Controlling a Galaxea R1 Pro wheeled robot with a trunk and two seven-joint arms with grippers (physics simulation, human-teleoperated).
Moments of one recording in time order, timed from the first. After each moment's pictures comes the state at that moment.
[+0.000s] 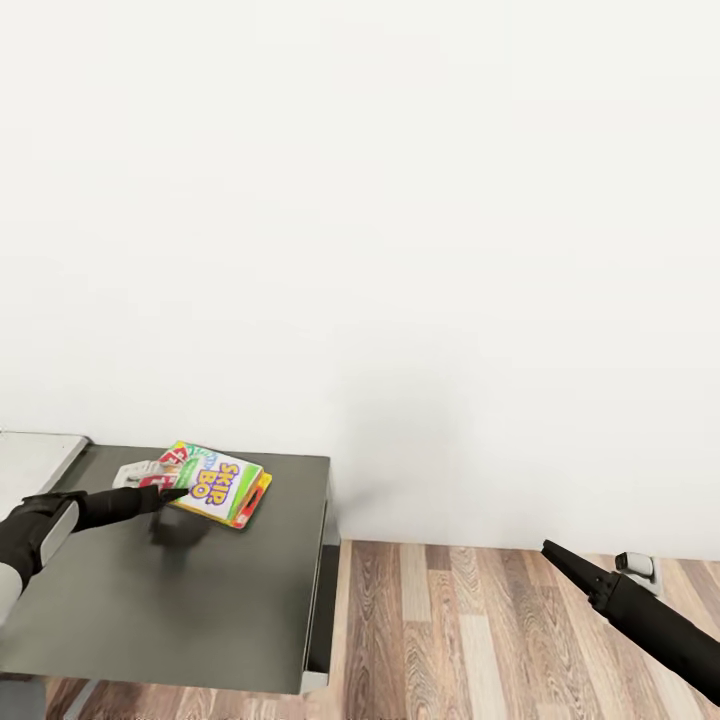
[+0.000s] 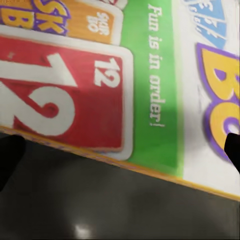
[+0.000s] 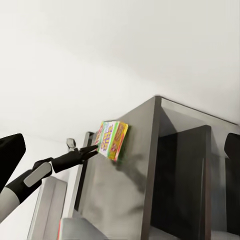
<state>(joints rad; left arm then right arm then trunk) -0.87 0.47 0.01 -0.43 0.19 0.44 -0.69 -0.02 -0.19 -0.49 -1.57 -0.71 0.87 0.99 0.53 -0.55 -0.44</state>
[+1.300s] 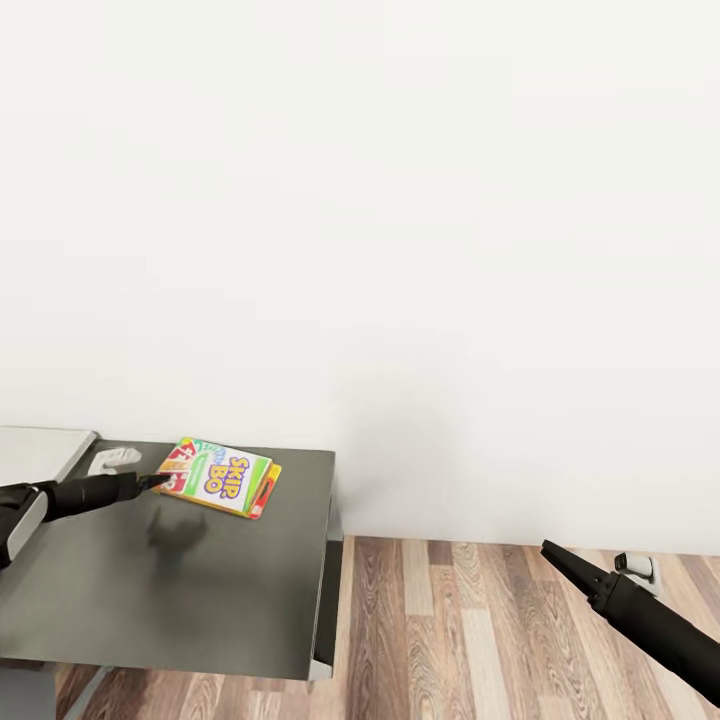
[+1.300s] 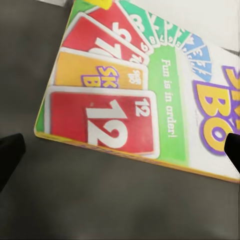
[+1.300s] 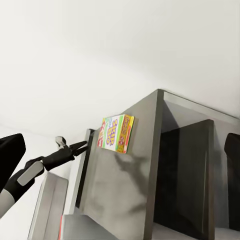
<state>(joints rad) -0.87 0.54 0.03 -0.49 0.21 0.45 -0.77 -0.02 -0.19 -0.49 -1.56 -0.71 0.87 0.99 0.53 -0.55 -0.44</state>
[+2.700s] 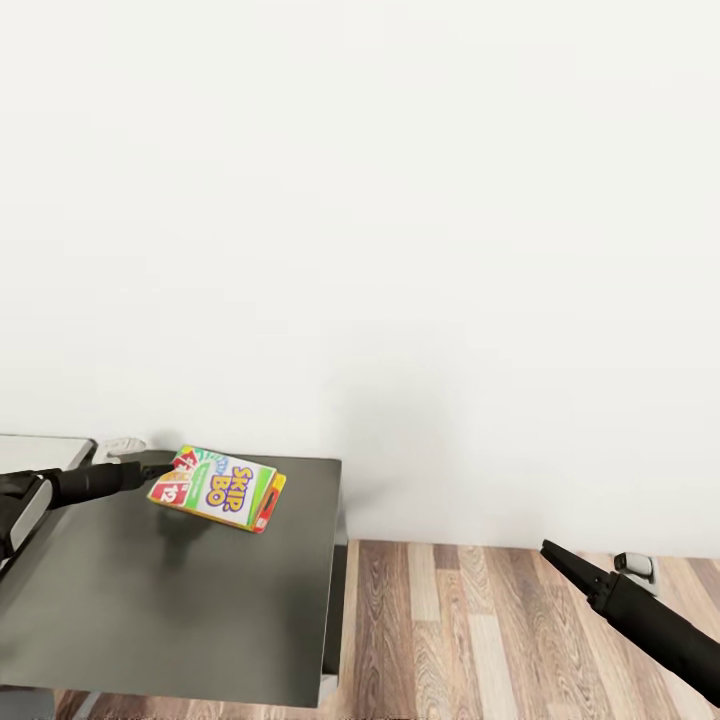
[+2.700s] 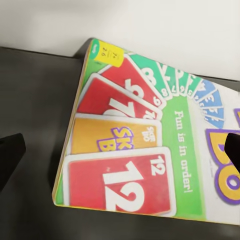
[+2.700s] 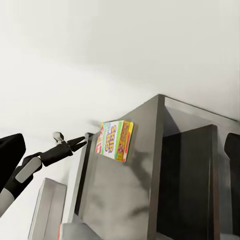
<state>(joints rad) -0.87 0.54 0.01 -0.56 0.21 0.49 -0.75 -0.02 -0.19 -0.49 -1.57 -0.71 0.87 0.99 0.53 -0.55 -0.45</state>
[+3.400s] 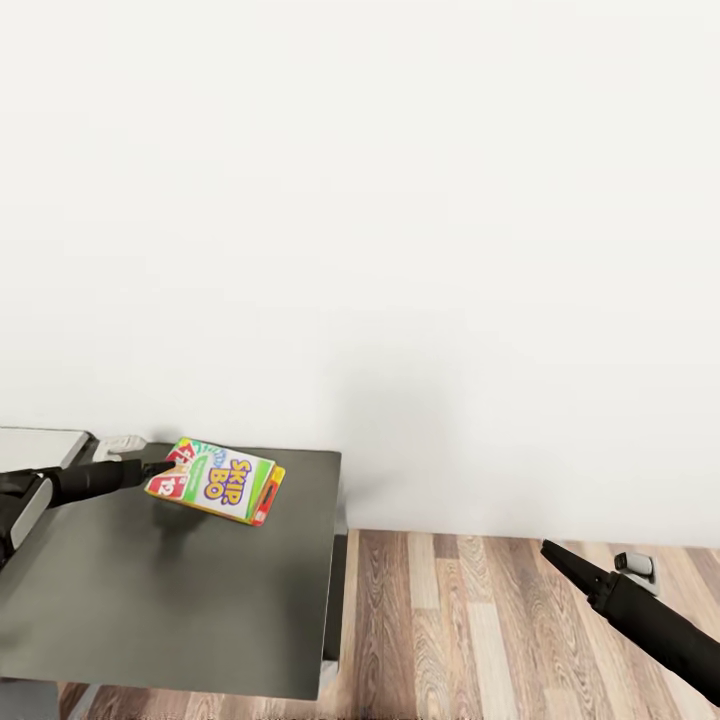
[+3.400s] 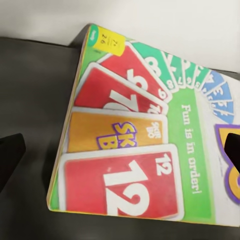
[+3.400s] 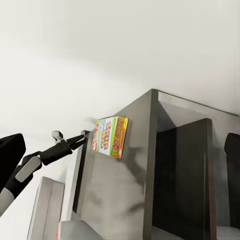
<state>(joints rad) -0.87 0.54 0.02 -0.57 0.21 0.47 -0.76 -0.02 -0.19 -0.49 -1.57 -0.71 0.87 0.99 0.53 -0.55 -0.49</state>
